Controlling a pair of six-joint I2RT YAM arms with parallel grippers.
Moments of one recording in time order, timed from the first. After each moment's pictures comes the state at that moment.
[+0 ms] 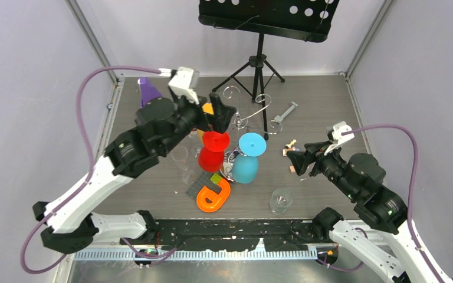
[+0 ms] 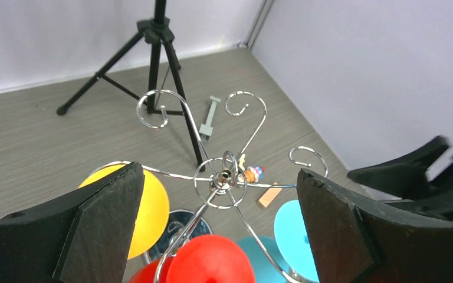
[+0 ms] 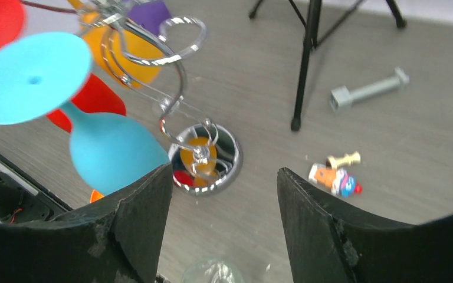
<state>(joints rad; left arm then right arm) -0.97 1.17 1.53 -0.47 -0.33 -0.34 0.63 0.44 0.89 -0.58 0.06 0.19</state>
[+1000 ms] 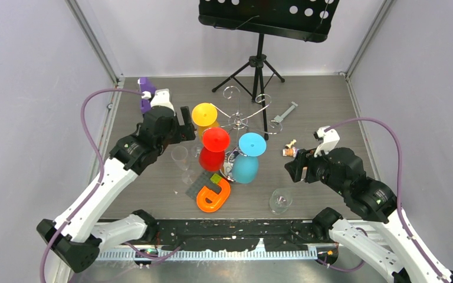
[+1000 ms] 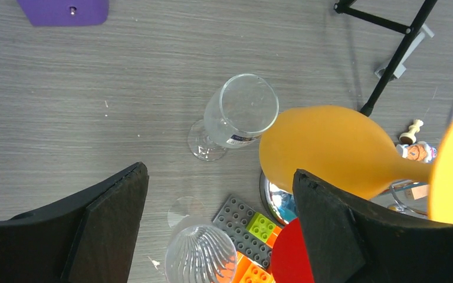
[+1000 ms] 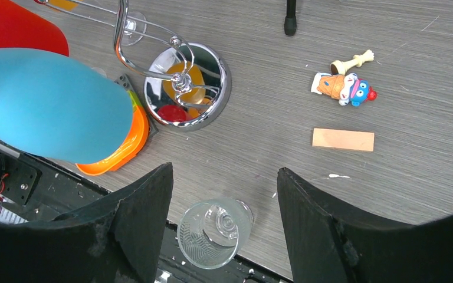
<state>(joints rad) -0.60 1.04 1.18 -0.70 -0.39 -0.50 0.63 0.55 0.90 -0.86 0.11 0.36</state>
